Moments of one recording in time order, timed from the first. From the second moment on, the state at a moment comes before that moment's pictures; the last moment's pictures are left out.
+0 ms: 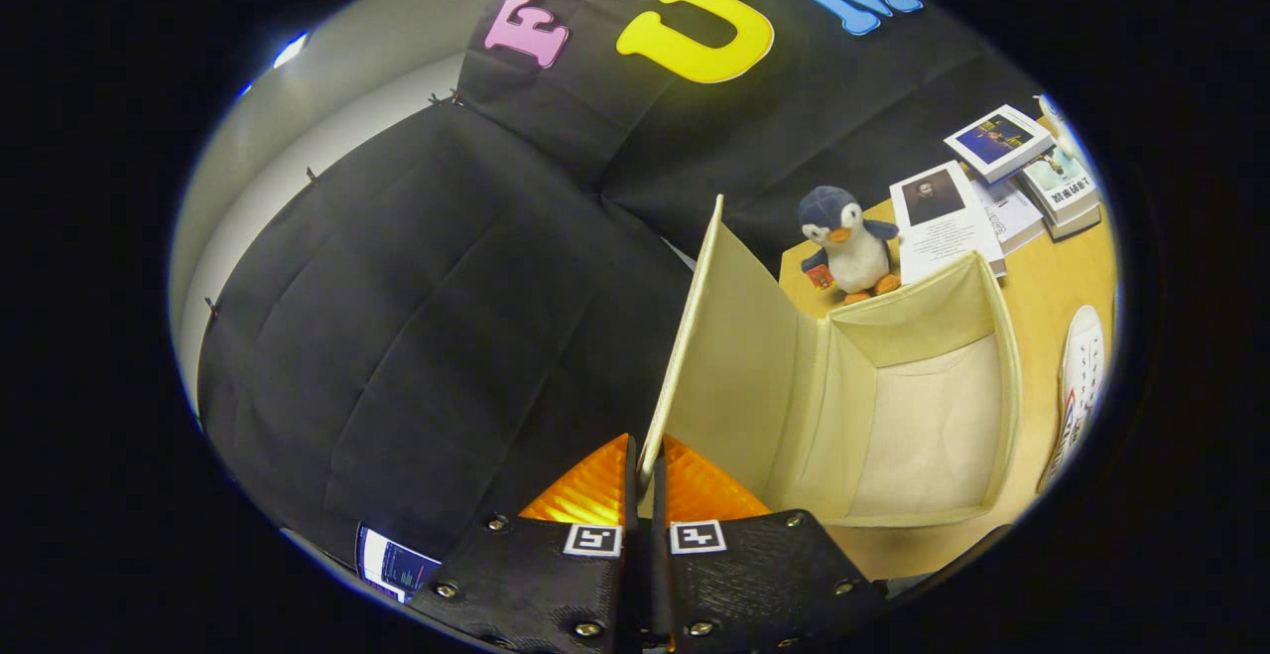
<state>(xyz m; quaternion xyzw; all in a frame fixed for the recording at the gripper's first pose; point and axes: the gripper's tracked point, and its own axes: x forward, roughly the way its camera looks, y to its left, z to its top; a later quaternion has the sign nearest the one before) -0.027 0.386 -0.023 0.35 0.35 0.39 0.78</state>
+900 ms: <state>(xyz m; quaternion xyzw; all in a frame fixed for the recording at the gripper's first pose) -0.013 0.419 -0.049 0.23 0.33 0.41 0.82</state>
